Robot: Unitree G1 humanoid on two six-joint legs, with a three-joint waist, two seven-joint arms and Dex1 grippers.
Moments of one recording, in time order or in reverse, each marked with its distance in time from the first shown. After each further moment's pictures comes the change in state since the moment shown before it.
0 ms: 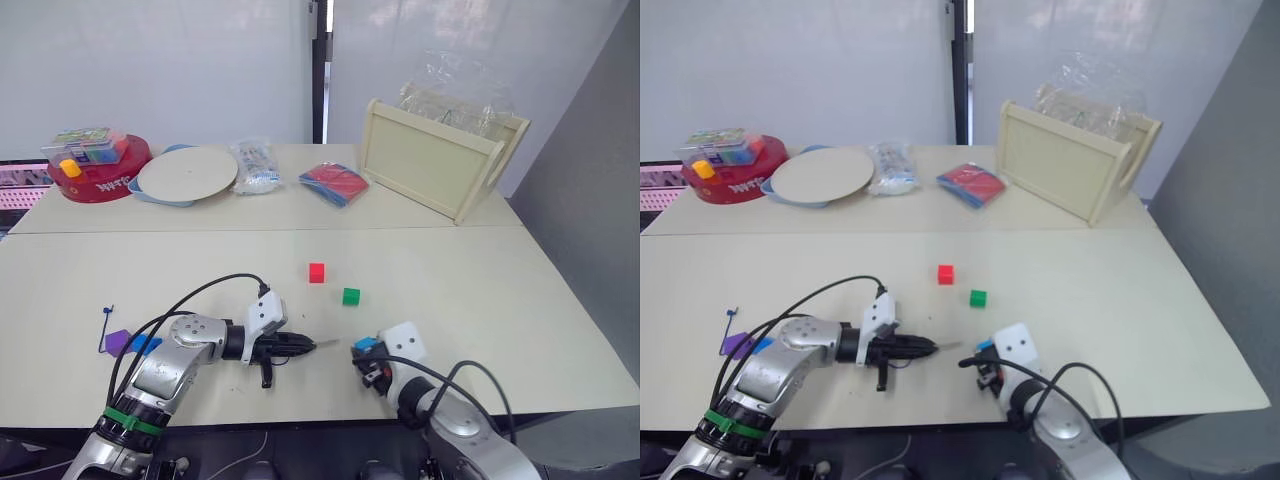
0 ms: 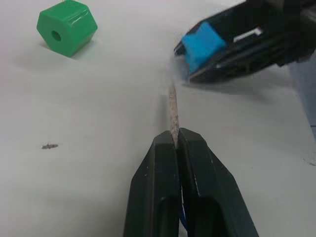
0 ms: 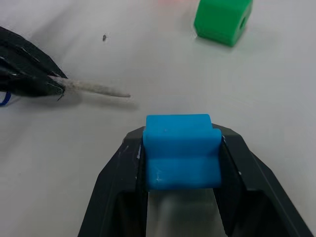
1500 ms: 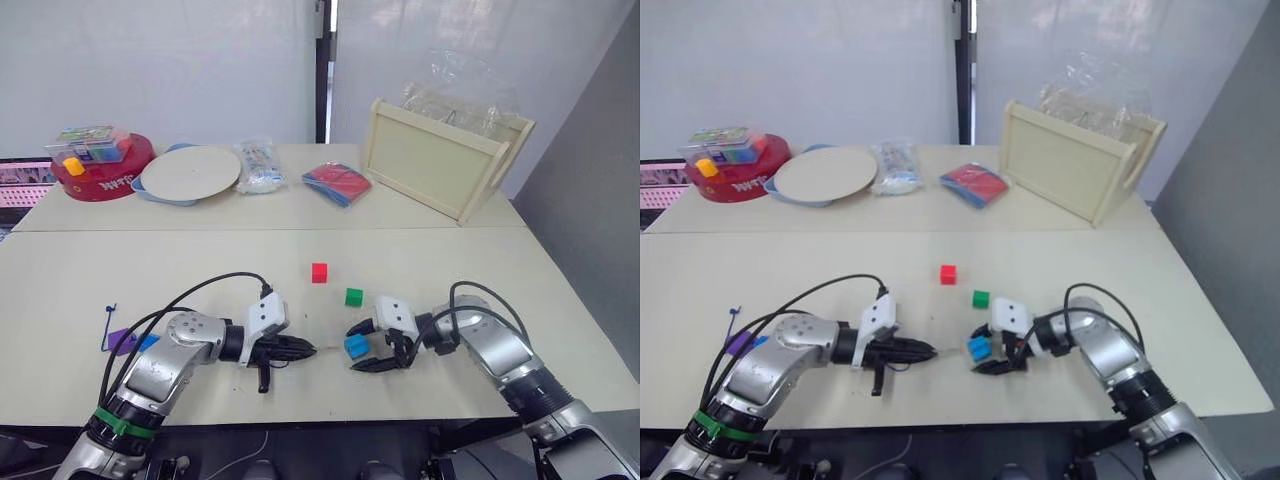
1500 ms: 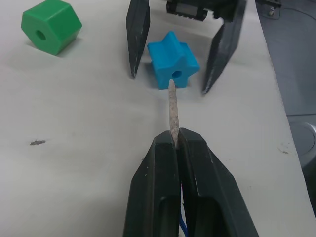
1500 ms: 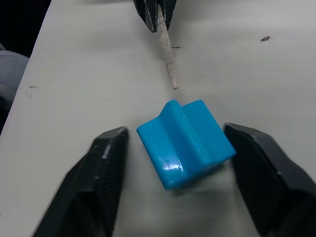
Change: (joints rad) left arm 0.009 0.043 -0.017 -0.121 -0.002 0.091 -0.007; right arm -0.612 -0.434 0.115 0.794 0.011 -0.631 1.126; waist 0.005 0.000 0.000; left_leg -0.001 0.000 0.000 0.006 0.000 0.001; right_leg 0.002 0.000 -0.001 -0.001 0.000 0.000
